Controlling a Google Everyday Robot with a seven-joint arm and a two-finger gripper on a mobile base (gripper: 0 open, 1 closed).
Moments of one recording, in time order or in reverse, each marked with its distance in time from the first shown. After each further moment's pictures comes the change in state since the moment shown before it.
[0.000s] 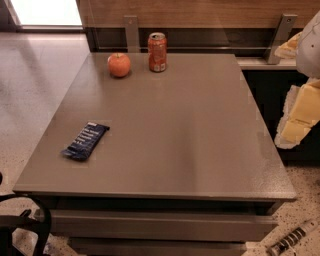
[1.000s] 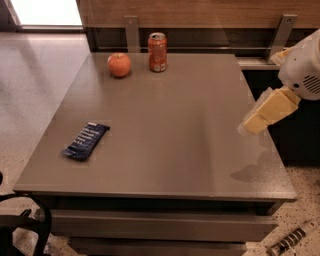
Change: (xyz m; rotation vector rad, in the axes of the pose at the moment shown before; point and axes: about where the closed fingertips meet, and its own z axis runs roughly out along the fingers) arm -0.015 -0.031 0.046 0.115 -0.251 0.253
